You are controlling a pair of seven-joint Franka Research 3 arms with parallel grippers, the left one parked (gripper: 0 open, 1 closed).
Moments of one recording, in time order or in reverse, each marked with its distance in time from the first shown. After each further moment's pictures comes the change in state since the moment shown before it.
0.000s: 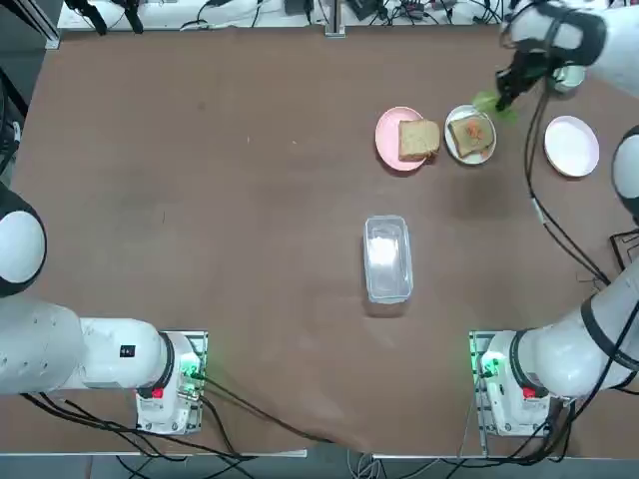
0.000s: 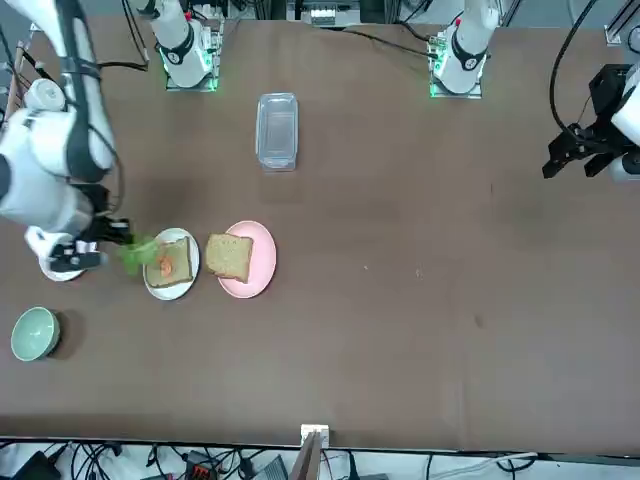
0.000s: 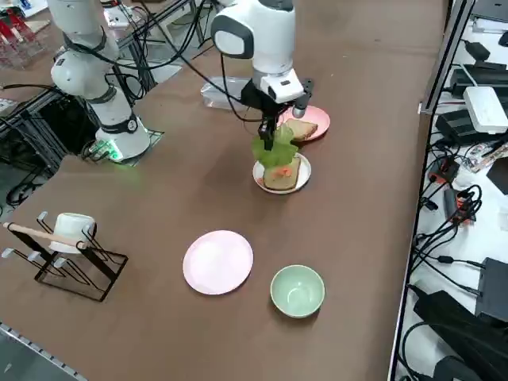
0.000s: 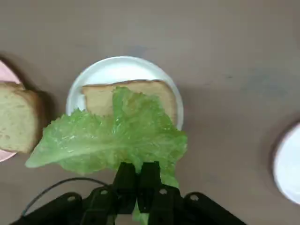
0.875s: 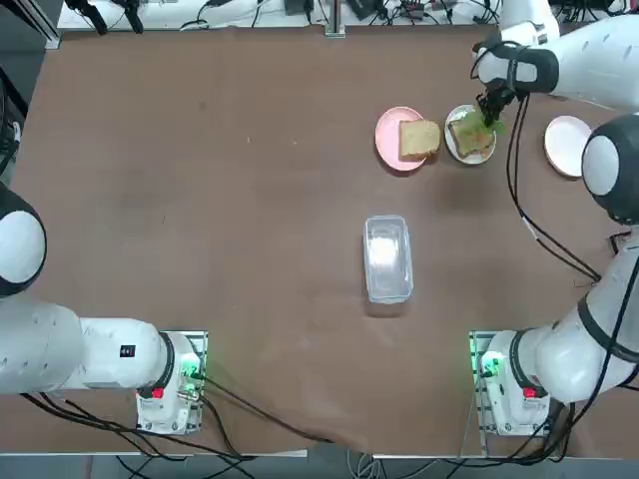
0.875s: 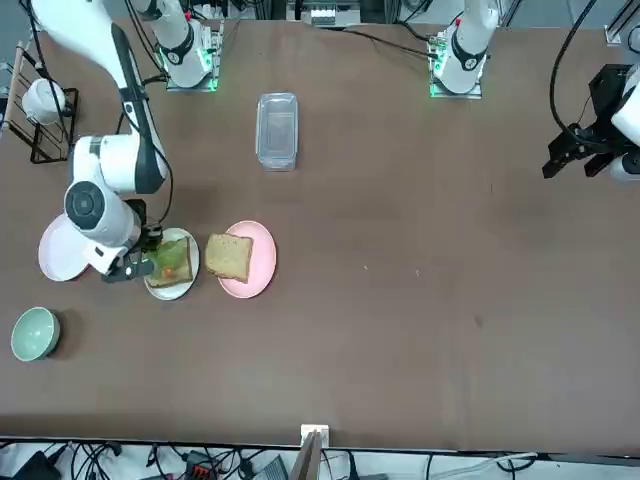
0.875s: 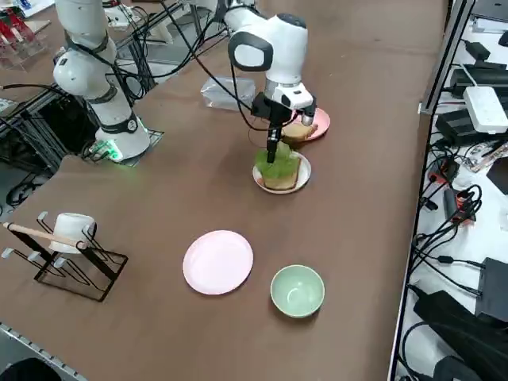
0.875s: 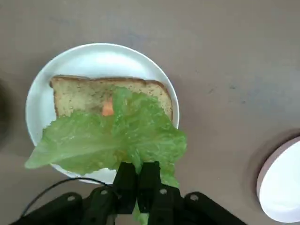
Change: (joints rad) arm 0.055 0.101 -0.015 -0.011 -0.169 0.092 0.034
